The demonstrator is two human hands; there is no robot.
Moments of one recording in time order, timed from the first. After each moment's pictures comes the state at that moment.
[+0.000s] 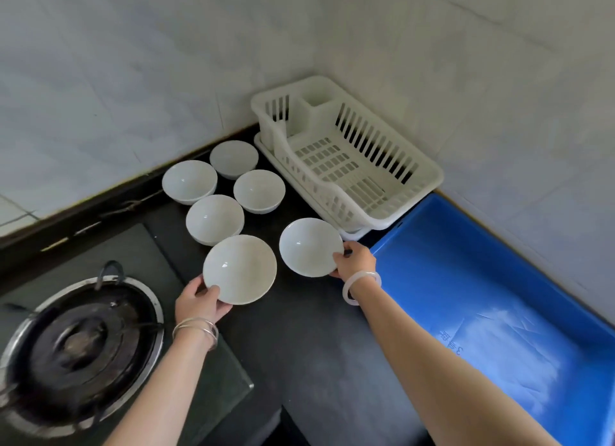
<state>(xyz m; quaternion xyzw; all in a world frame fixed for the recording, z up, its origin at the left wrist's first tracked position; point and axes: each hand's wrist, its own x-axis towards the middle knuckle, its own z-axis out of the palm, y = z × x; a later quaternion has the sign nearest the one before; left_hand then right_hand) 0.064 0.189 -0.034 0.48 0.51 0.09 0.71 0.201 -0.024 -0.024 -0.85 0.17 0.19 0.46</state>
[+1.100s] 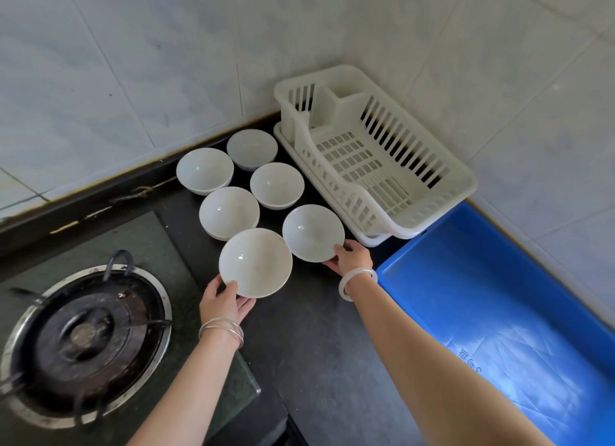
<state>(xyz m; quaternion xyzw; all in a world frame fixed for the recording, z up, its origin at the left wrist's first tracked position) 0.075 0.173 -0.041 0.37 0.53 0.11 0.75 0.226 0.014 -0.063 -0.70 0.28 0.24 0.61</state>
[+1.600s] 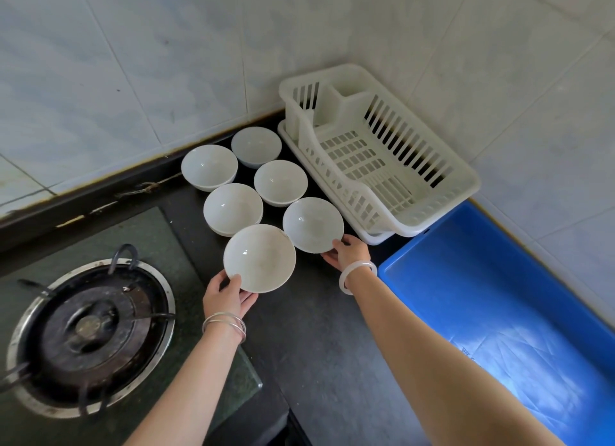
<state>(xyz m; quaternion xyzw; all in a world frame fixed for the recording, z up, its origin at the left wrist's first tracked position) 0.074 0.174 -0.043 0.37 0.54 0.11 0.75 0.229 0.022 -0.058 -0.67 0.28 0.27 0.64</state>
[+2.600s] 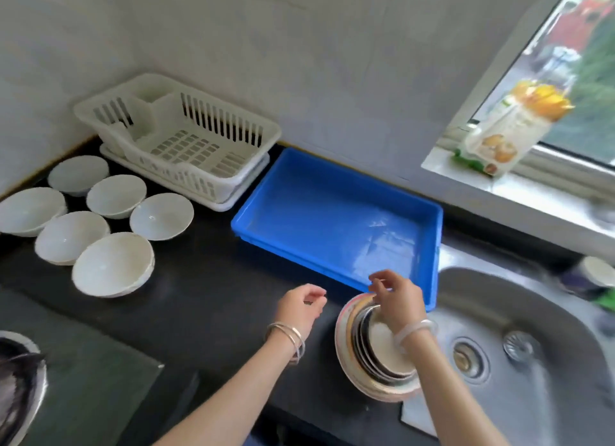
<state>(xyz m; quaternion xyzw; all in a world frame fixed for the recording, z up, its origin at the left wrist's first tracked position) -0.002 -0.106 0.021 0.79 0.05 -0.23 0.57 -0.016 -0.281 0.027 -0.86 0.30 0.02 0.42</state>
